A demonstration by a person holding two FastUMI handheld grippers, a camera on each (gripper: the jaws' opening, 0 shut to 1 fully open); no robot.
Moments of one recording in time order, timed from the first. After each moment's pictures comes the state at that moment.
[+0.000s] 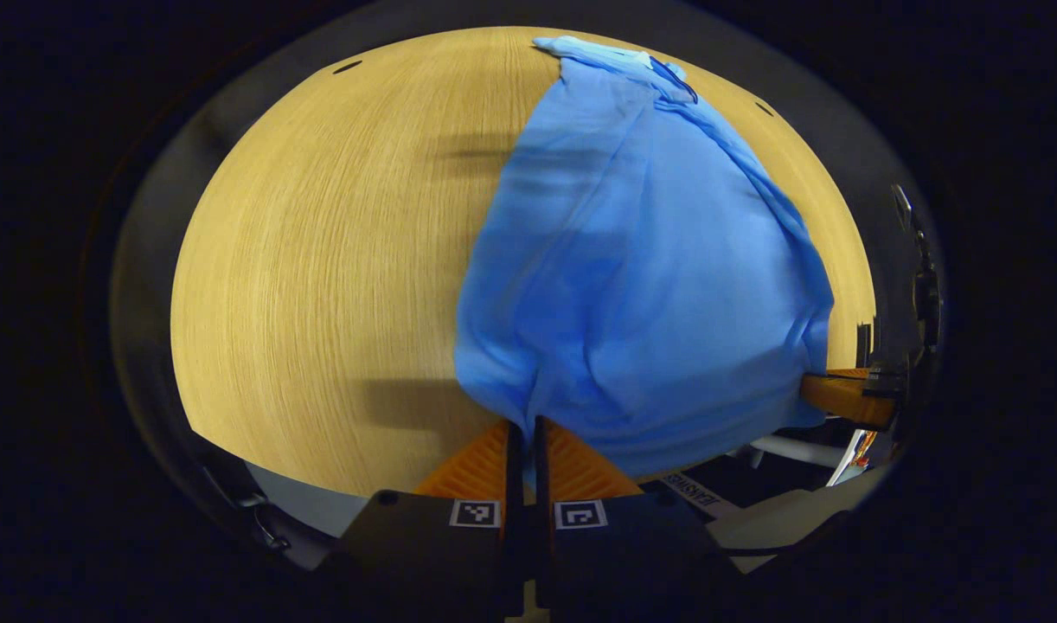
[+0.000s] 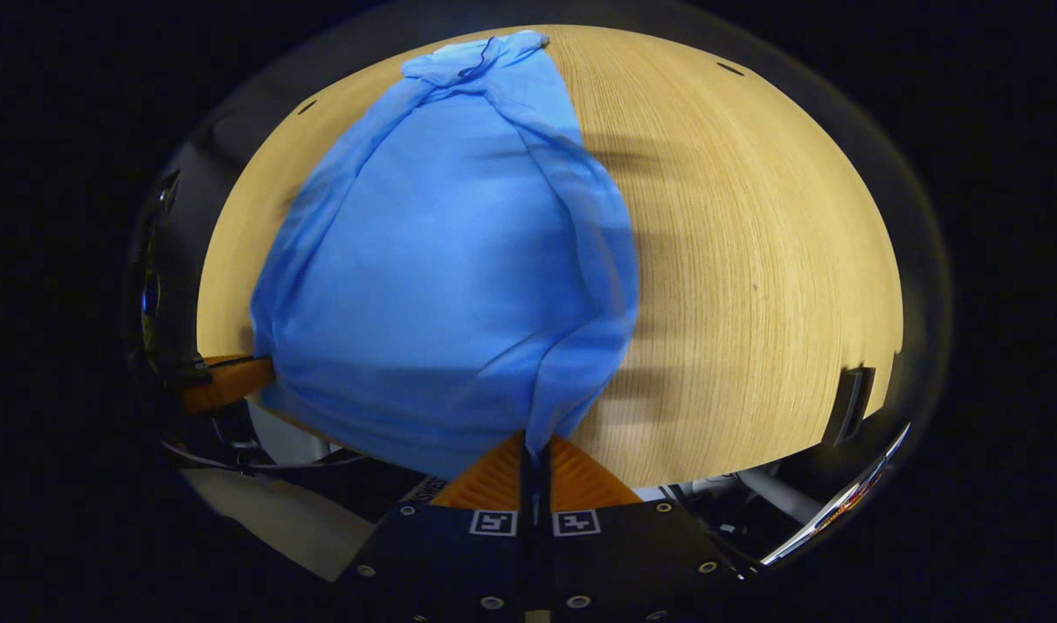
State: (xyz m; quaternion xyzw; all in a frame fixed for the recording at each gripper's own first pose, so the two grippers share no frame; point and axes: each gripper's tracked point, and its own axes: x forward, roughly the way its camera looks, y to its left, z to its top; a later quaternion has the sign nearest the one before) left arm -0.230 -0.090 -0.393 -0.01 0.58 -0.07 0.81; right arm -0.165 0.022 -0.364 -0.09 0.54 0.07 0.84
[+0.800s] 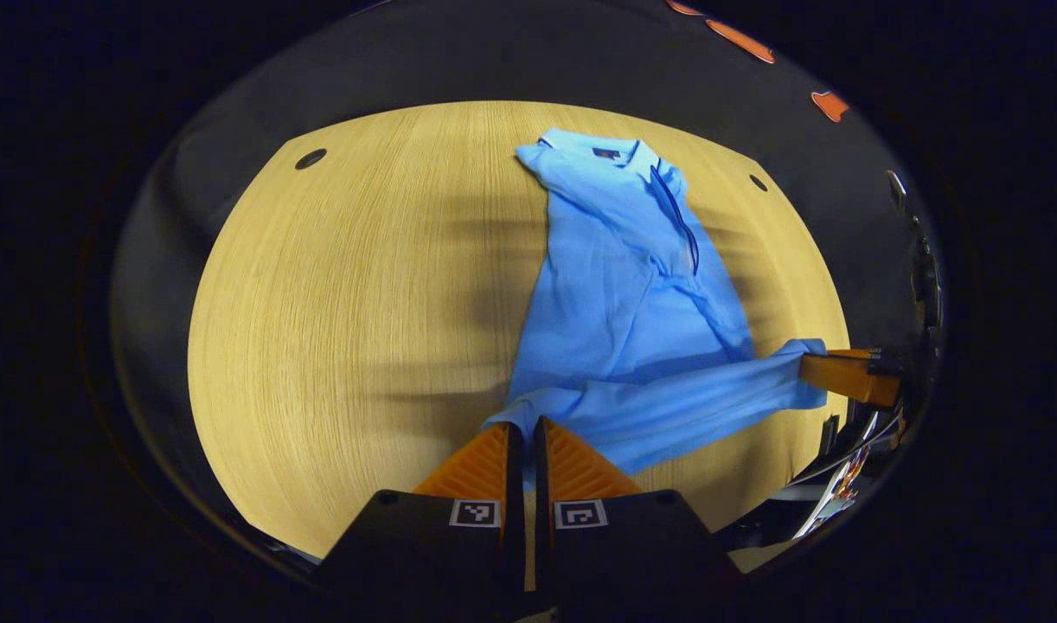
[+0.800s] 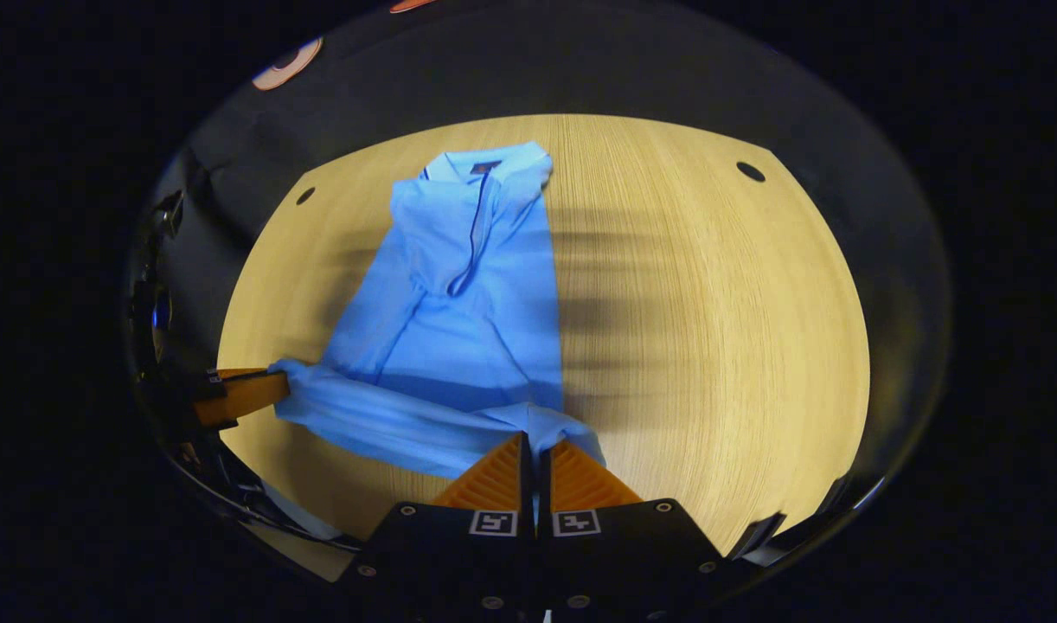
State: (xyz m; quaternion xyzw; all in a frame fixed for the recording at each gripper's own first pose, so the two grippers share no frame) left arm -0.050 -0.111 -0.294 -0.02 0.48 -0.09 0.87; right arm 0.009 0.051 -0.233 -0.09 0.41 0.08 0.90
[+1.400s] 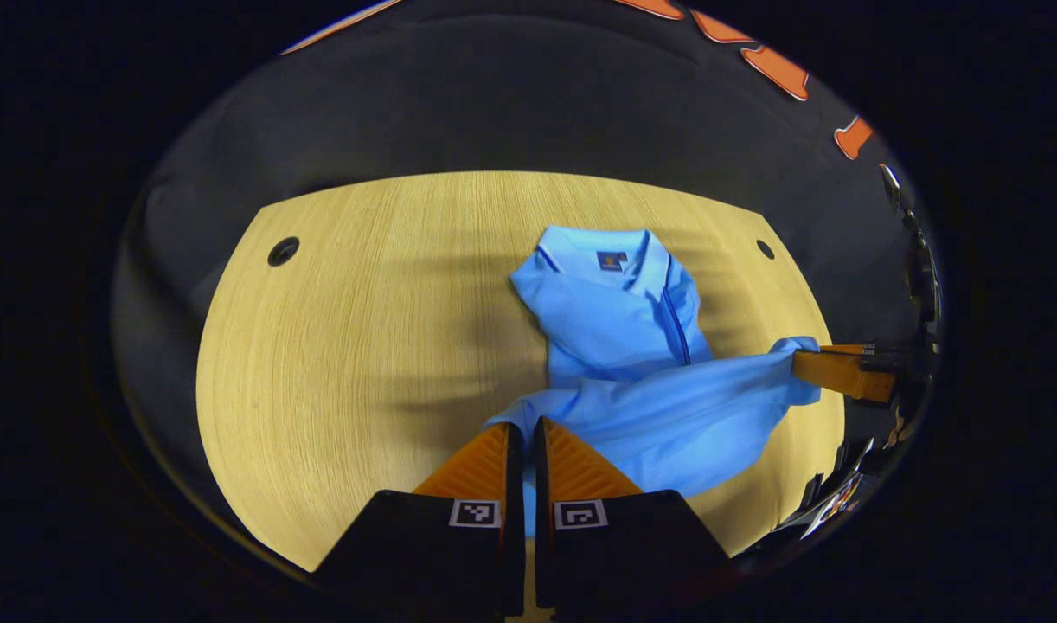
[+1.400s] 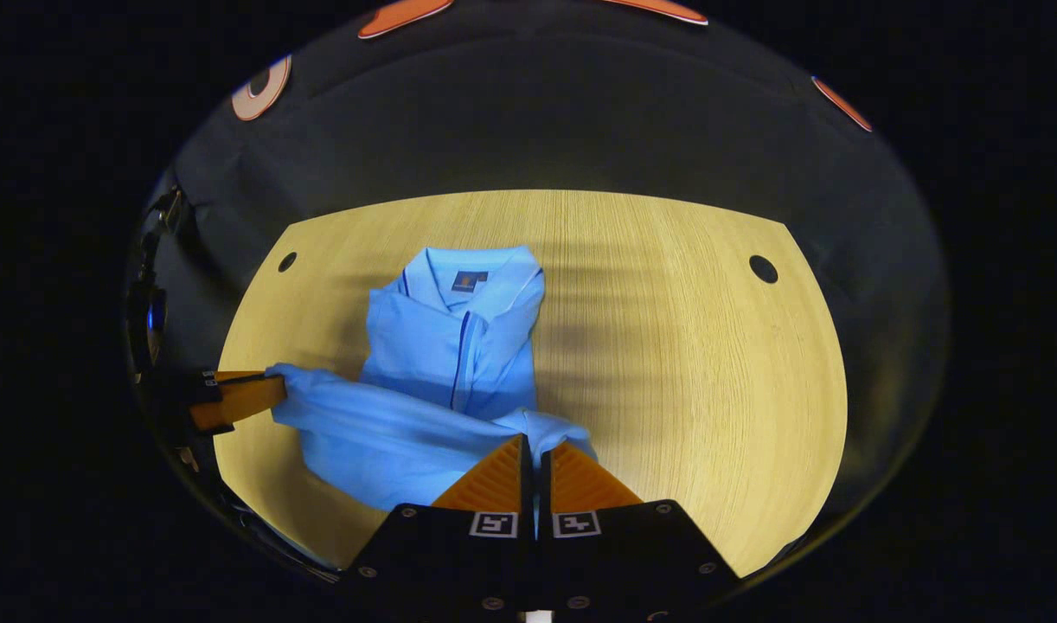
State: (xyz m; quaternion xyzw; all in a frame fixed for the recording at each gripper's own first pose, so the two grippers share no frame) left arm 0.085 -0.120 -0.227 -0.02 0.41 -0.10 0.91; right arm 0.121 0.065 -0.160 -0.10 0.36 0.08 0.93
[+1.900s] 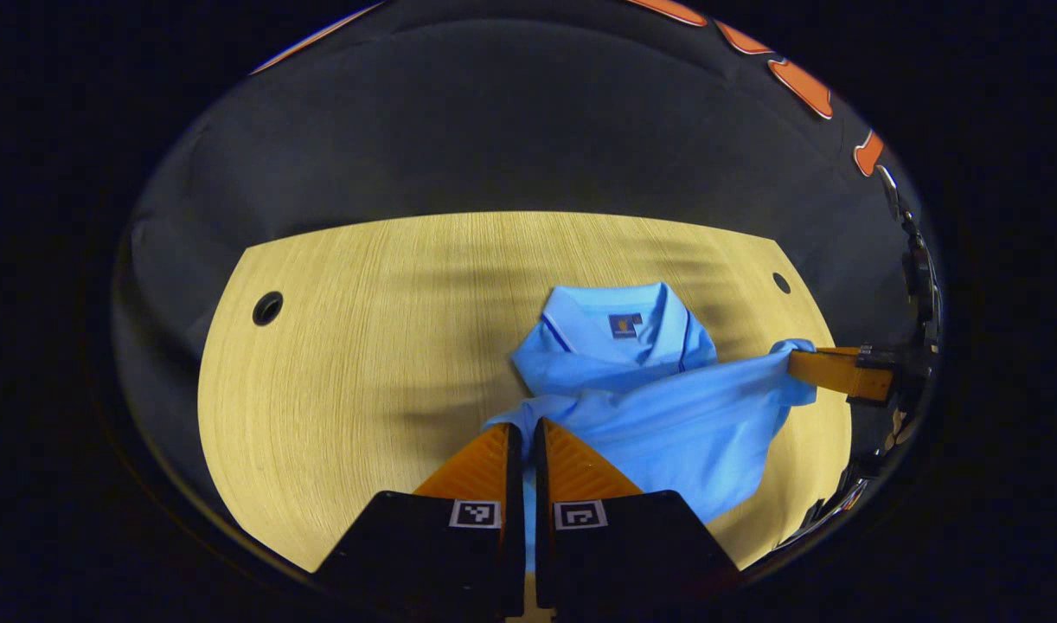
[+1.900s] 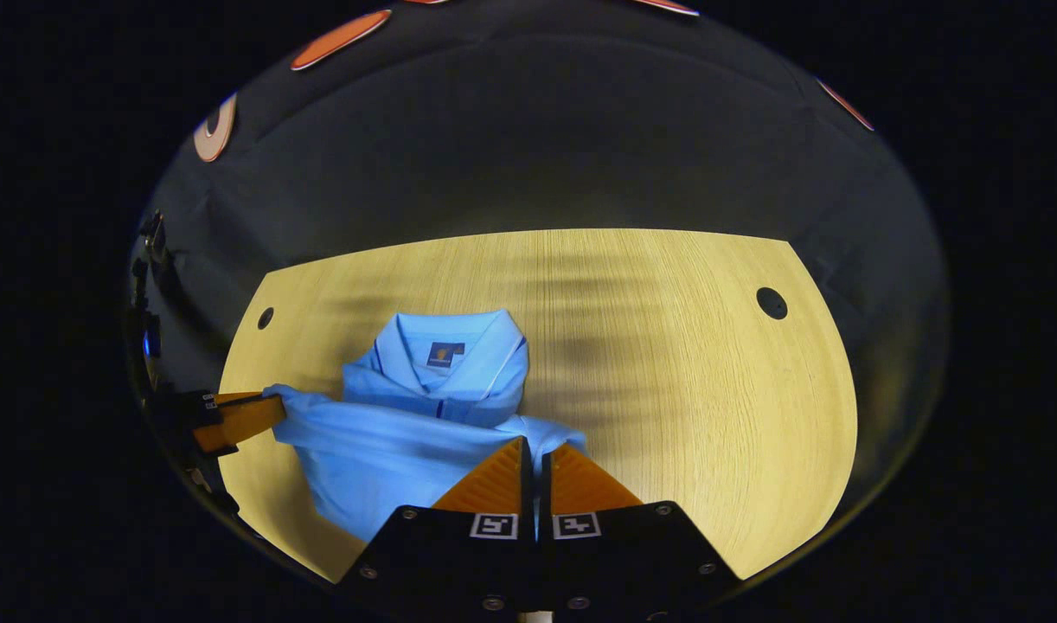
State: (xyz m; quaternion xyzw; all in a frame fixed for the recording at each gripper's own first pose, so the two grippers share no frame) left arm 0.168 -0.130 -0.213 -0.01 0.38 -0.09 0.92; right arm 0.203 0.071 -0.147 -0.06 0.32 0.06 0.94
